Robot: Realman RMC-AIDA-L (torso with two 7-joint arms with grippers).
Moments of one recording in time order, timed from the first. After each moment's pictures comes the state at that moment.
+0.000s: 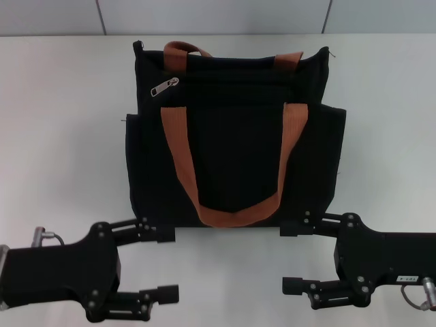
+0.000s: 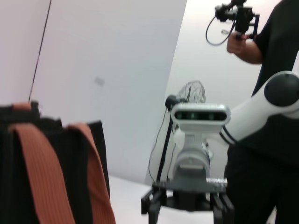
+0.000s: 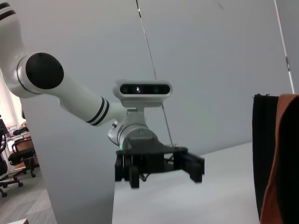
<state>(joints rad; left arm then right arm) -0.38 -2.02 0.71 0.39 2.00 1.95 -0.97 0.44 2.08 -0.67 -0.39 -2.06 -1.85 0.95</state>
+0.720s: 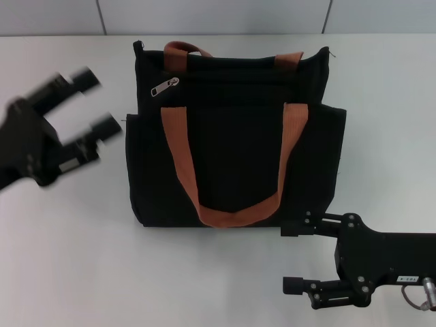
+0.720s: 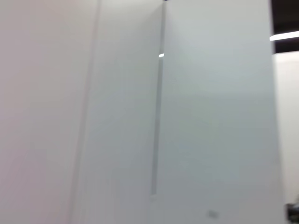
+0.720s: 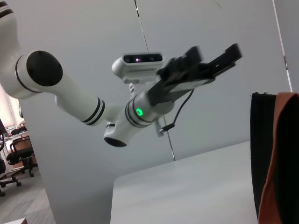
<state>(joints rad) -0.38 -2.02 0.58 0.38 1.60 1.98 -0.98 0.44 2.08 -0.67 -0.39 -2.06 -1.85 0.95</state>
